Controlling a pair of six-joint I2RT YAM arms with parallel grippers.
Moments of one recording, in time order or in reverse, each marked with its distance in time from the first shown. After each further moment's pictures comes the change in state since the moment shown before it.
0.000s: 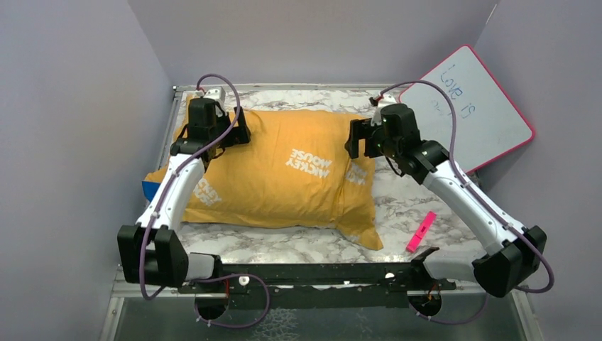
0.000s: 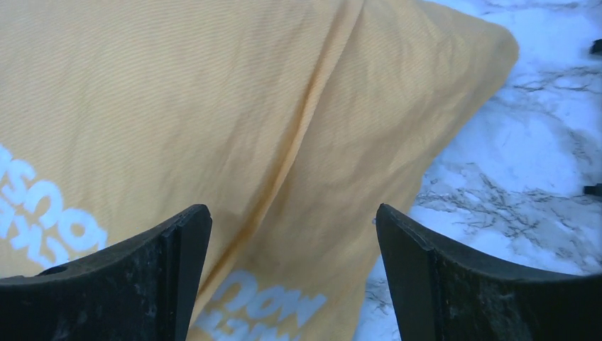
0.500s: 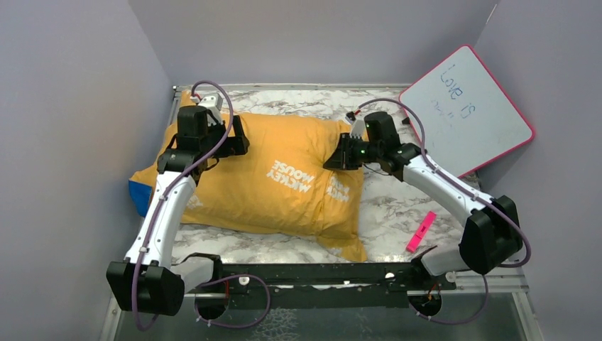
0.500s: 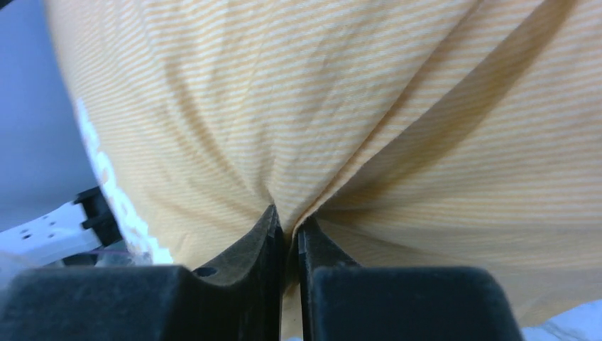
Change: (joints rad) left arm -0.001 -0.233 -0.050 -0.167 0.058 0.031; right arm -0.029 0.211 -0.126 0.220 -0.558 0.257
